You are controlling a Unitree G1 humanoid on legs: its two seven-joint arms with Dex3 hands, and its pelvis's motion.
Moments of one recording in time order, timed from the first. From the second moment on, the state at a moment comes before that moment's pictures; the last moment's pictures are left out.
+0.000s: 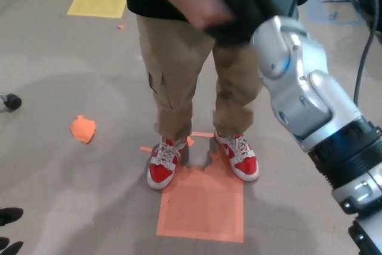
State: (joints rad) left_arm -0.12 0.65 0.02 0.94 0.10 -0.31 -0.32; right_arm -0.97 -0.15 0.42 0.52 -0.57 0.37 -0.04
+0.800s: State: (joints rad) left_arm -0.15 0.65 0.02 0.93 0.10 -0.30 -0.32; right_arm -1.07 -0.07 0.25 0.86 -0.46 0.11 -0.03
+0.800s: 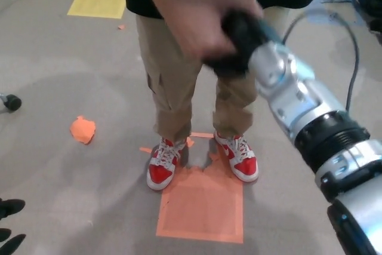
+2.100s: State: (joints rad) left_arm -0.14 0.65 0.01 0.92 0.10 -0.31 -0.32; right_arm -0.96 -0.06 0.36 0.92 -0.51 0.21 0.00
